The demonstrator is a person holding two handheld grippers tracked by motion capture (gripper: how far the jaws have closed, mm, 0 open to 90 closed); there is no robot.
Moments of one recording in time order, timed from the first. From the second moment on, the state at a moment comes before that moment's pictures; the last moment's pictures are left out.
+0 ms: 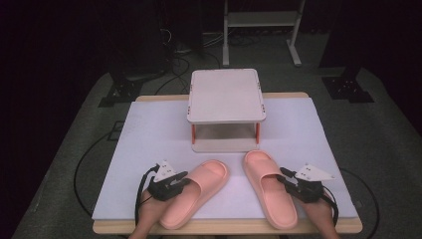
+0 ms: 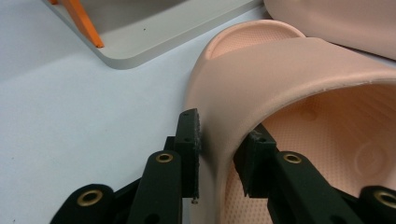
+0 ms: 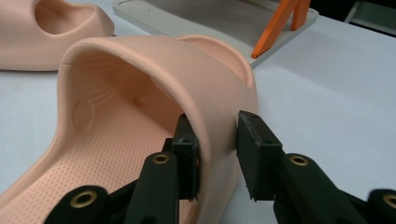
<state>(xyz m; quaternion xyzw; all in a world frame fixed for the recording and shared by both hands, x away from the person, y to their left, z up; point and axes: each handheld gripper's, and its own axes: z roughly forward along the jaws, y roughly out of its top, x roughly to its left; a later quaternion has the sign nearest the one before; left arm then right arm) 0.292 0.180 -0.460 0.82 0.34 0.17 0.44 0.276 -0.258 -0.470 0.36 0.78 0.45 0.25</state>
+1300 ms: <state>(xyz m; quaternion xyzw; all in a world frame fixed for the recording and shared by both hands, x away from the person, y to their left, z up) 0.285 0.196 -0.446 0.79 0.35 0.17 0.48 0.267 -0.273 -0.459 0.40 0.75 0.46 0.24</state>
